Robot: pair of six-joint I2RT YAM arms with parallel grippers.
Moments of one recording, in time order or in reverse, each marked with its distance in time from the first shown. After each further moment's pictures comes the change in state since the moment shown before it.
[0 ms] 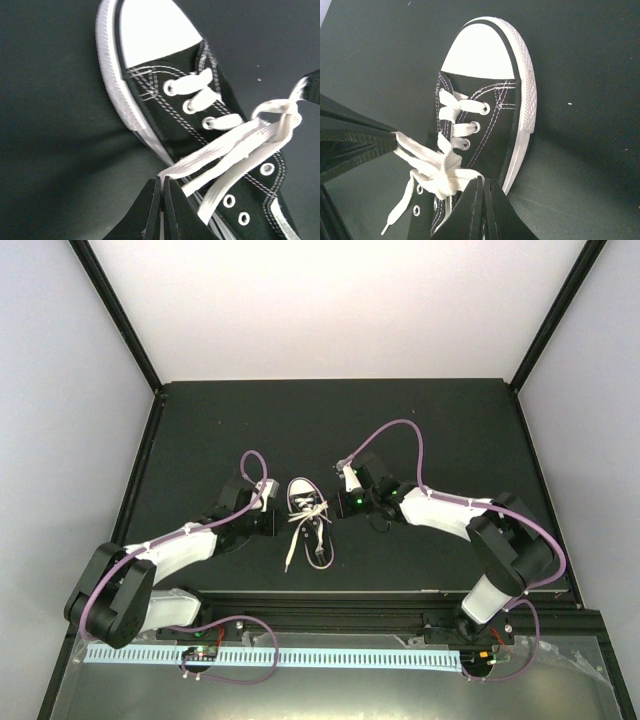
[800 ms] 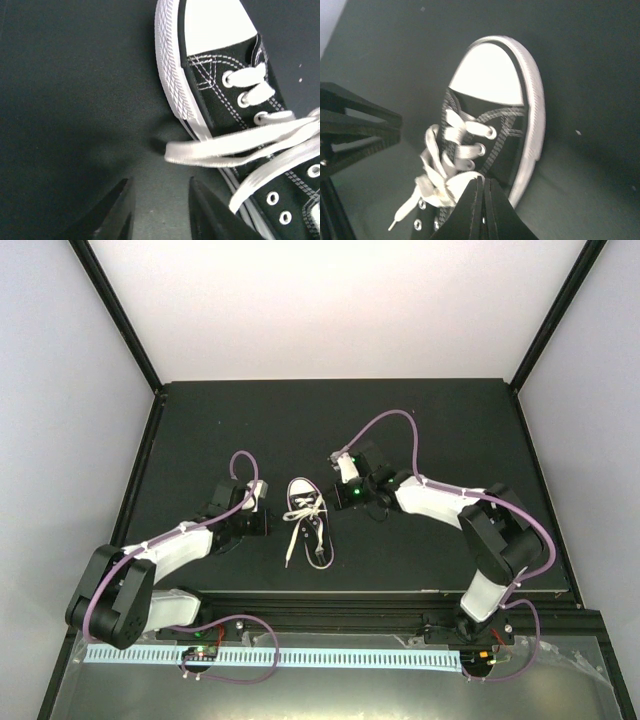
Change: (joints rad) left arm 0.064 -0.004 -0.002 -0.079 -0.046 -0.001; right arm -0.034 0.067 0.087 -0.026 -0.089 -0.077
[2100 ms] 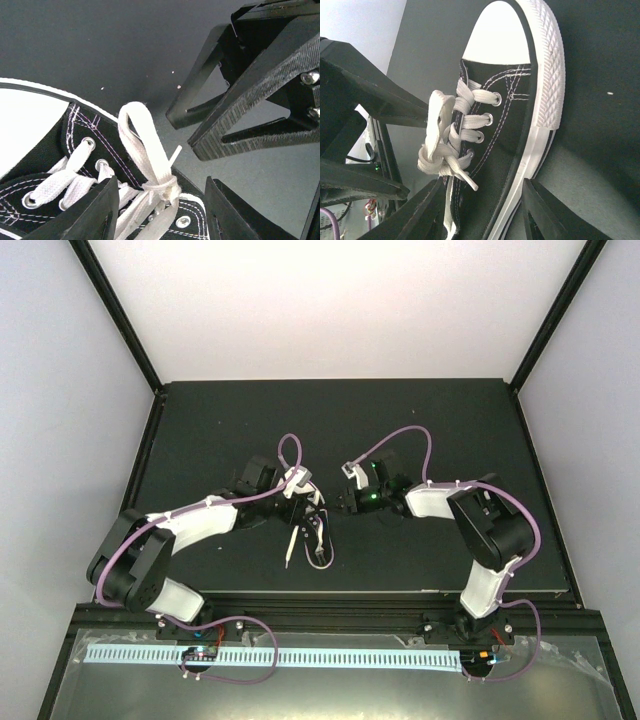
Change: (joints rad) left arm -0.167 0.211 0.263 0.012 0.184 0.270; right arm -0.130 0.085 -0.154 0.284 -0.383 0.116
